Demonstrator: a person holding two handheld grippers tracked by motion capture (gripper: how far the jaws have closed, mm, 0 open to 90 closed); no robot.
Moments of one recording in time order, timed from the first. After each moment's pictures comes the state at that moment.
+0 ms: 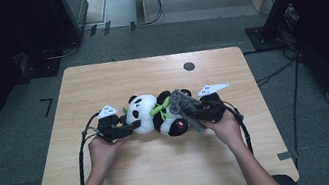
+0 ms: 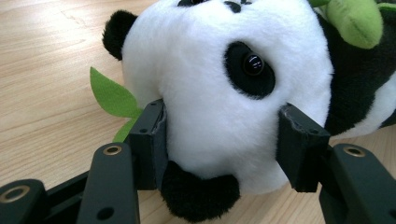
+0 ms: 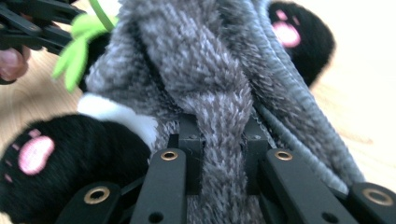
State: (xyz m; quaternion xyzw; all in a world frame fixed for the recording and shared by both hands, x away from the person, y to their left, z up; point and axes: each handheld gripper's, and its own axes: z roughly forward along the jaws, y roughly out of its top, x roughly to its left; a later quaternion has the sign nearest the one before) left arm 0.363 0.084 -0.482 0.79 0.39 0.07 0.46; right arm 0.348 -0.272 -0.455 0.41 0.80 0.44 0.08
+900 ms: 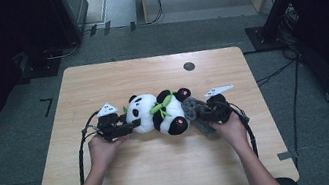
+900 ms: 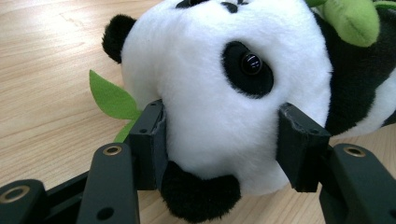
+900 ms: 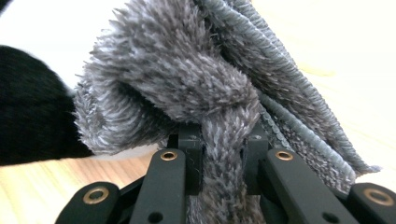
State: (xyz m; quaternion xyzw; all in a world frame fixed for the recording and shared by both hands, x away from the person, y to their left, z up) left arm 0.368 0.084 -0.481 0.80 0.39 0.06 0.46; right arm 0.352 -0.295 -0.478 0.46 0.80 0.37 0.07
